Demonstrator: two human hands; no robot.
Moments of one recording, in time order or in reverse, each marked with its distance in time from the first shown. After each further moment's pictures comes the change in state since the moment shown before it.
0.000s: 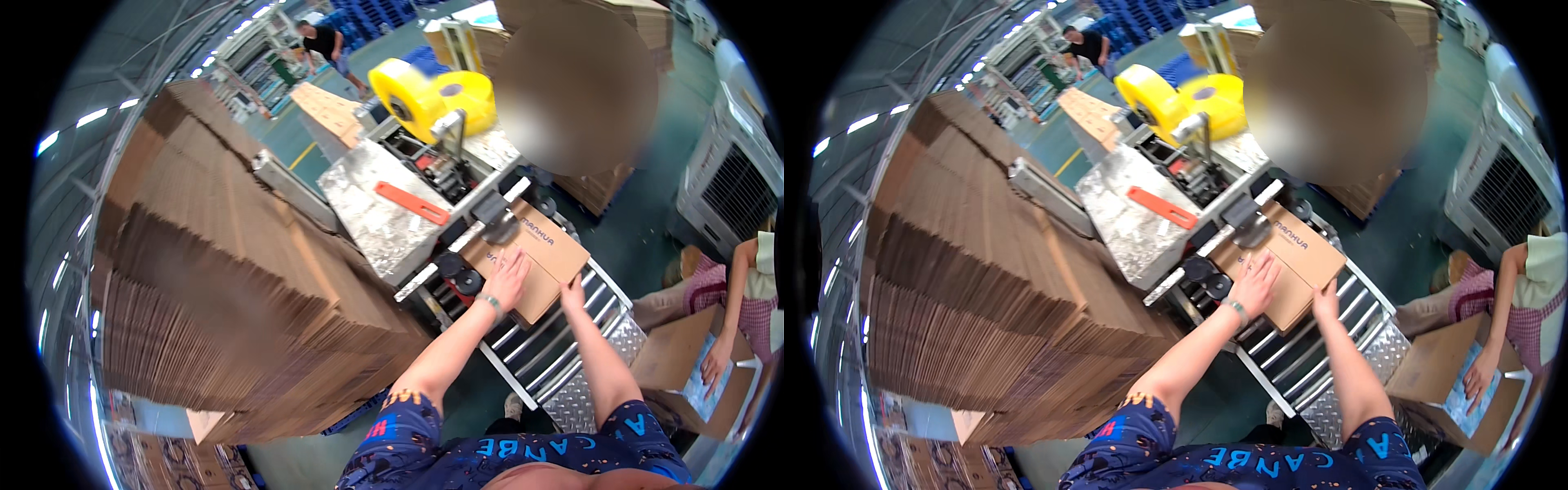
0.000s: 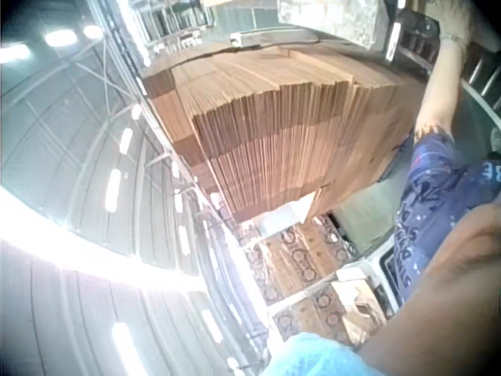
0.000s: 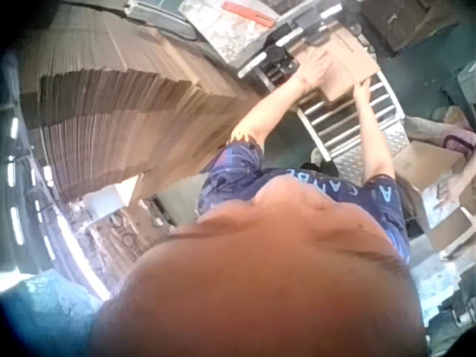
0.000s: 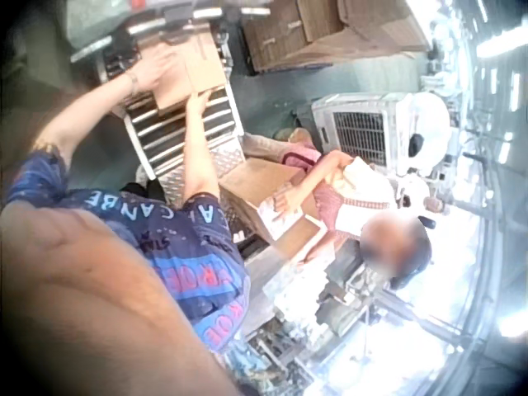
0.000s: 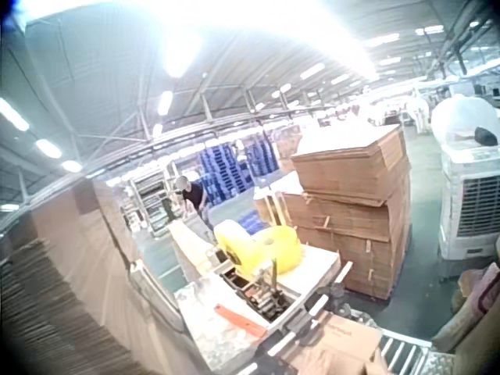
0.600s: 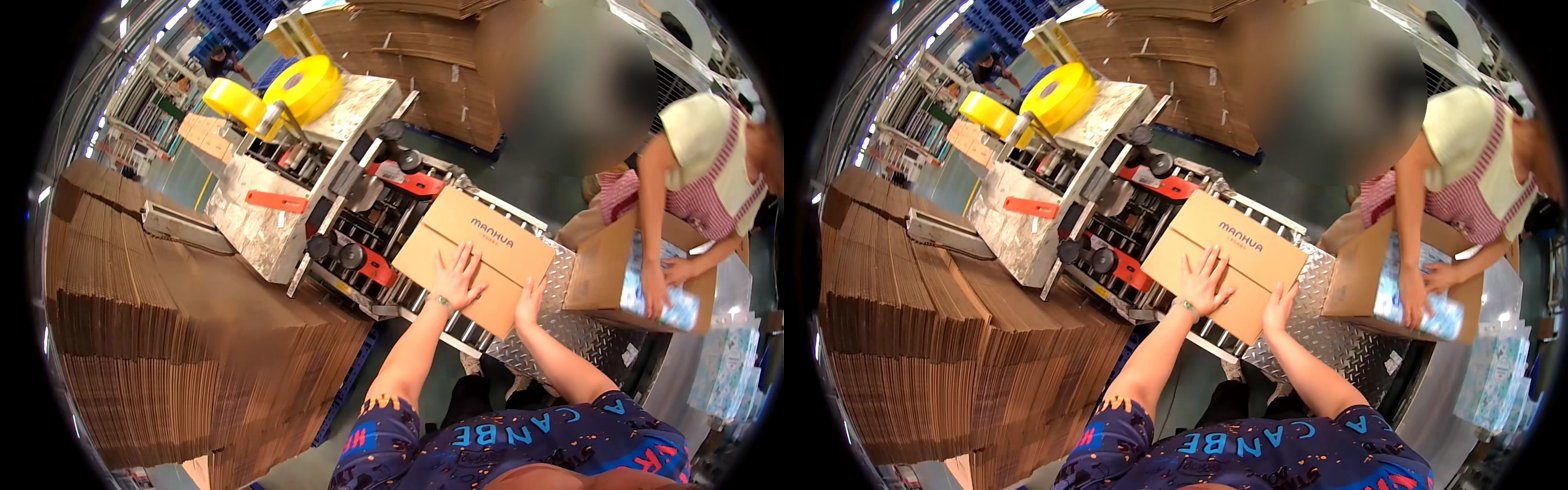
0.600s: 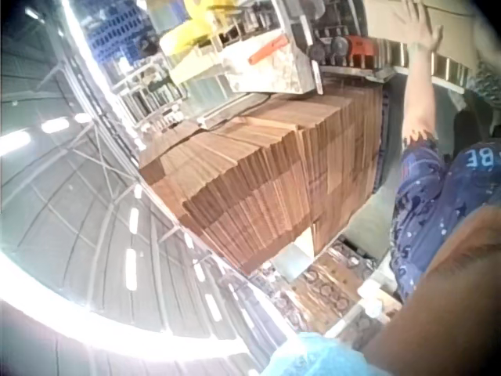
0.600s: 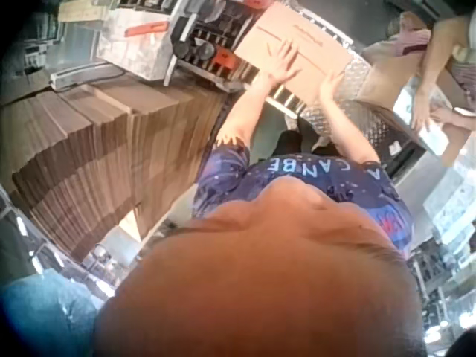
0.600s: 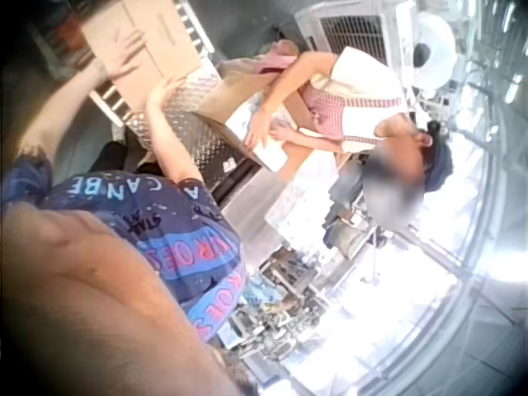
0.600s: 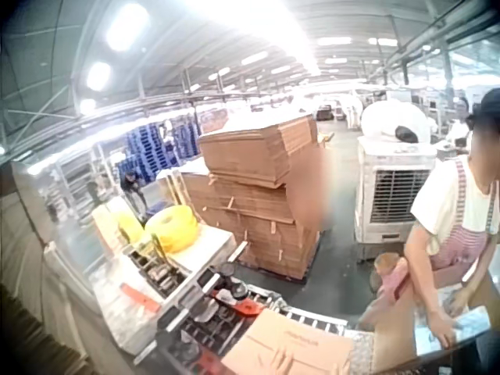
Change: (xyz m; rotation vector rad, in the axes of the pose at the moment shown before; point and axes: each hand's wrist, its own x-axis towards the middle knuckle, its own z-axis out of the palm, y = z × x) left_hand -0.019 0.170 0.063 -0.196 -0.088 0.066; right_hand -0.171 0.064 -0.130 0.104 0.513 0.214
